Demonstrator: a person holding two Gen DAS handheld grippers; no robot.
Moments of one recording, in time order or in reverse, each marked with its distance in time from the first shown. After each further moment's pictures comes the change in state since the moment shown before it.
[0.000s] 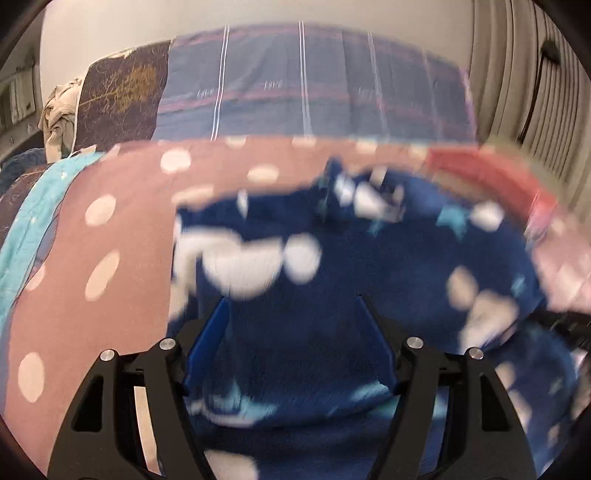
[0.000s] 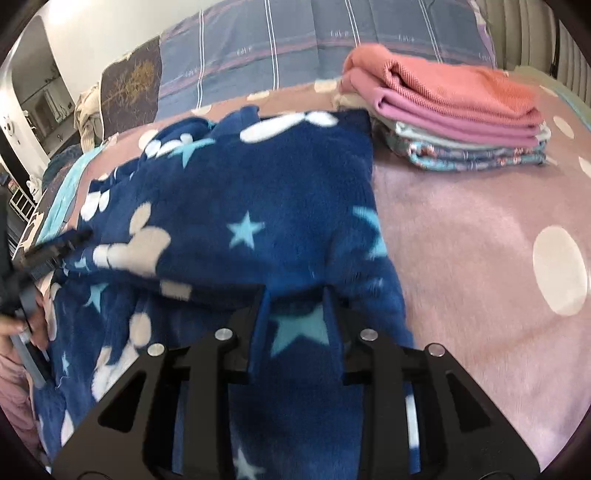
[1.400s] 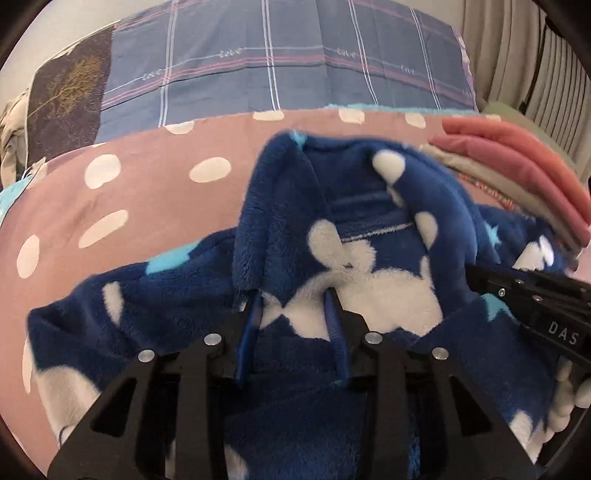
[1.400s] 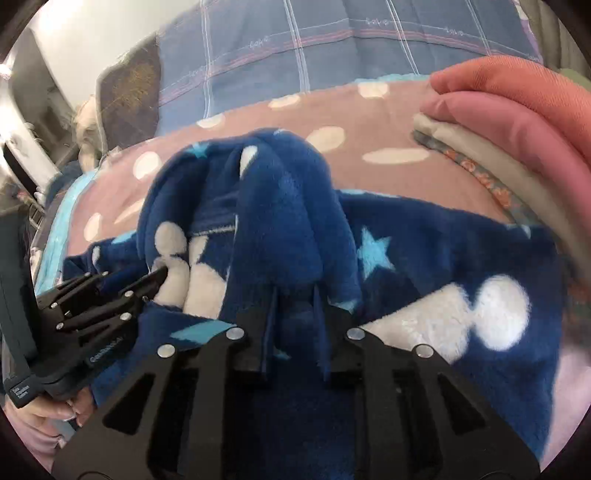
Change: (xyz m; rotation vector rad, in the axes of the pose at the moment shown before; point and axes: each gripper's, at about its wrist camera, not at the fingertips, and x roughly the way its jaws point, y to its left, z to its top) left arm 0.143 -0.050 0.045 0.089 0.154 -0.028; right arm 0.133 0.045 0.122 0.007 -0.024 0.114
